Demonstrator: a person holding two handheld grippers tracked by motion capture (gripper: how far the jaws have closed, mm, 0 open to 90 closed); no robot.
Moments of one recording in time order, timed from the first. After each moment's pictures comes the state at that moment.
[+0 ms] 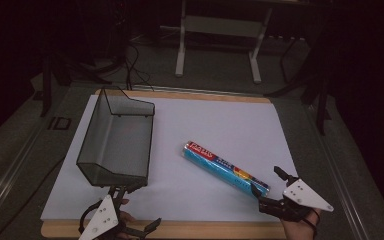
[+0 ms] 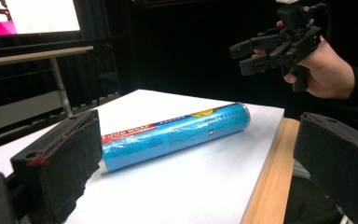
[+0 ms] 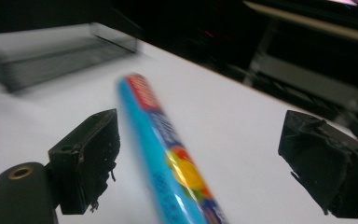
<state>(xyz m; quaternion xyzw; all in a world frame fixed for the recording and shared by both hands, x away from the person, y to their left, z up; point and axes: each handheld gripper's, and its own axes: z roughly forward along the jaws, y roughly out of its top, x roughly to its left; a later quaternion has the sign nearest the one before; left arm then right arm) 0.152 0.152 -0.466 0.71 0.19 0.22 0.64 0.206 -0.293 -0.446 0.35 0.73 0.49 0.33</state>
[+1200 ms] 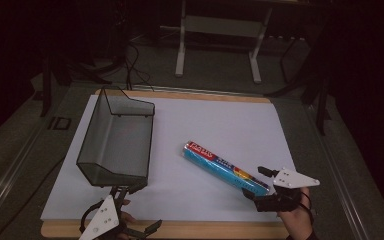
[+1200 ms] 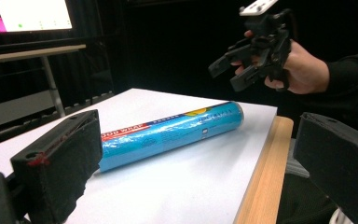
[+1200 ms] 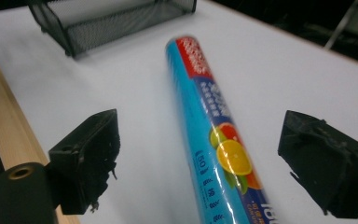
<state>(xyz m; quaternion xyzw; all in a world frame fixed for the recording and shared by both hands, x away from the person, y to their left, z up) 0.152 0.151 -0.466 0.72 0.19 0.21 0.64 0.243 -0.287 -0.452 0.29 0.82 0.46 0.18</state>
